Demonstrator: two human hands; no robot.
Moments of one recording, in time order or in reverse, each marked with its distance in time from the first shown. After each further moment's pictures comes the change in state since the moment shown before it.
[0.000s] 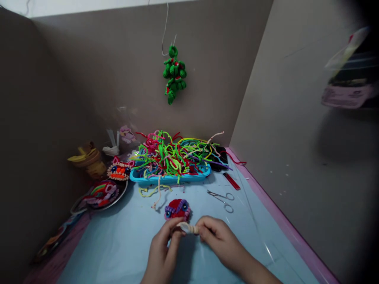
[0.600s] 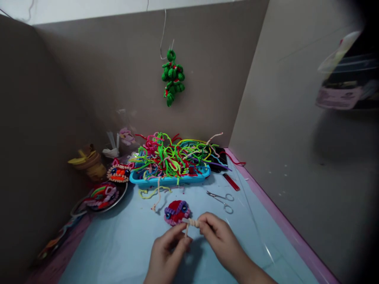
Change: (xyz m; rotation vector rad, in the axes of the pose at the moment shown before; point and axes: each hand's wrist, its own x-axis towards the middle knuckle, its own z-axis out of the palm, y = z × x) left_hand -0.002 -0.001 0.004 -0.170 -0.101 -0.142; right_hand -0.001 0.003 0.006 0.006 0.195 -0.061
